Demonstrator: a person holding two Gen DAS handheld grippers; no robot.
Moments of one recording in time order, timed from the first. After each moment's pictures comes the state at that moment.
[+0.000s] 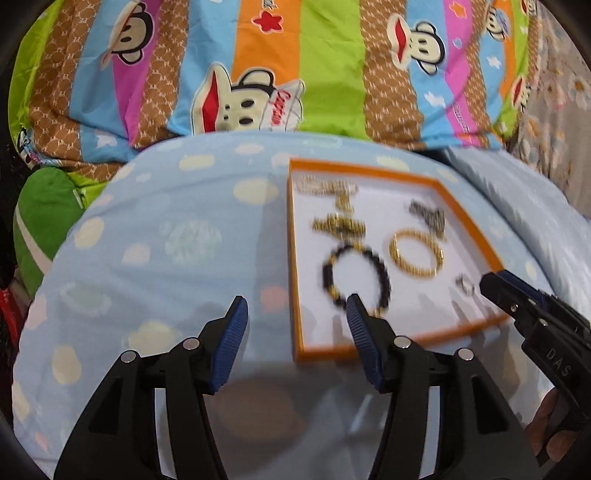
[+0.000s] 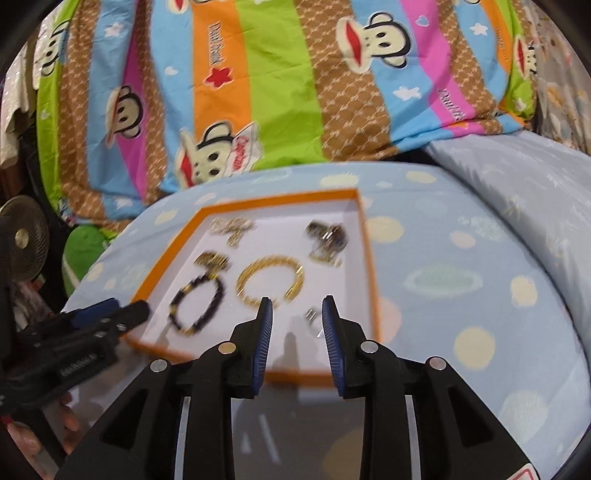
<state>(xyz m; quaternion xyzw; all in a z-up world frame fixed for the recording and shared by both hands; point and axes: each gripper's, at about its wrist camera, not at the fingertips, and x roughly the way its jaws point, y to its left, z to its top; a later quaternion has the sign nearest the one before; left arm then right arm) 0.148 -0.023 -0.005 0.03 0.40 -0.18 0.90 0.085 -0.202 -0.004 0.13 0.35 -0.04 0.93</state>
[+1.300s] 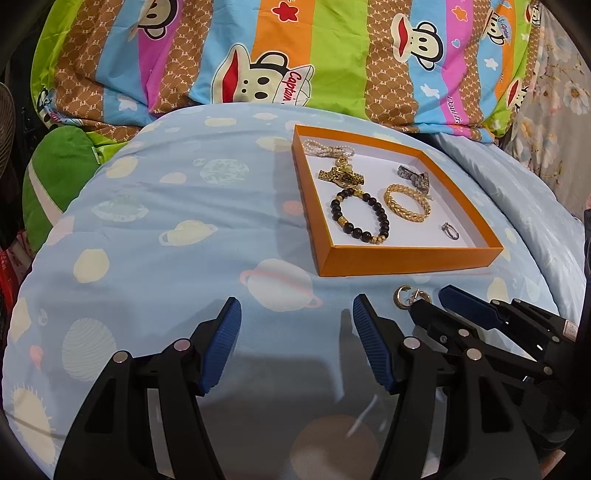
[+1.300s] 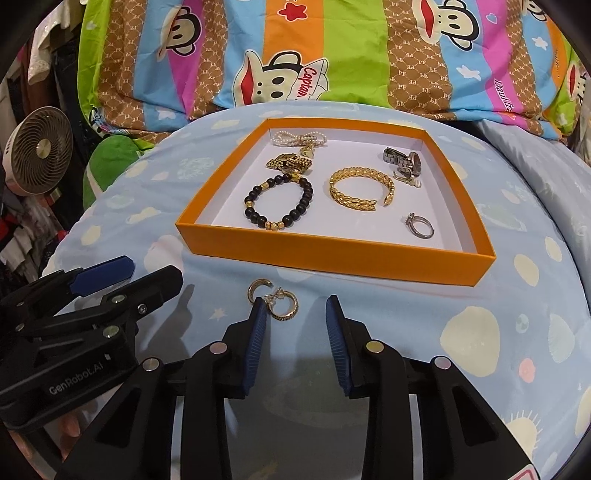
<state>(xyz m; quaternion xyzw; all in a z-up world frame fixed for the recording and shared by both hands) 0.090 0.018 -0.013 0.00 0.42 -0.18 0.89 0.063 -0.122 -0.025 0.05 0.43 0.00 0.90</state>
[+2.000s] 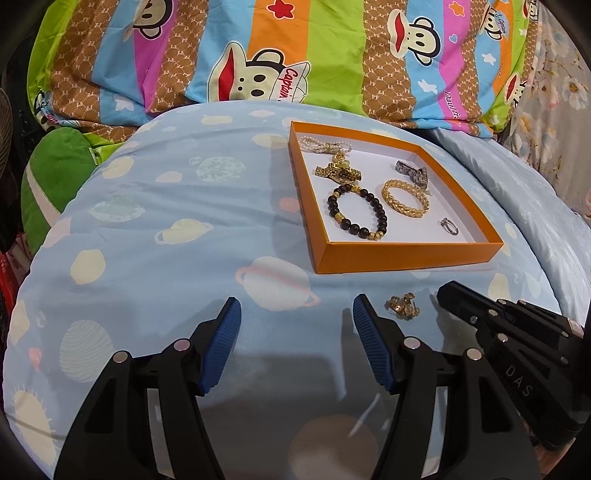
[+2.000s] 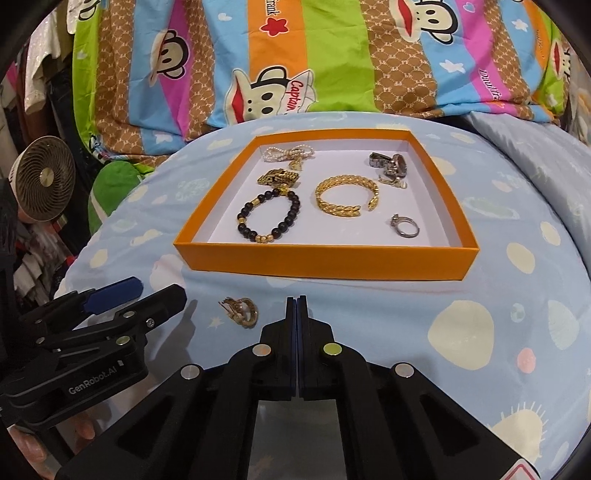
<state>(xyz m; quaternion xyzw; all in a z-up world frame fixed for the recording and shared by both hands) 0.090 0.014 -0.014 0.01 0.43 -0.19 0.89 0.054 -0.136 -0.020 0.09 0.41 0.01 0.91</state>
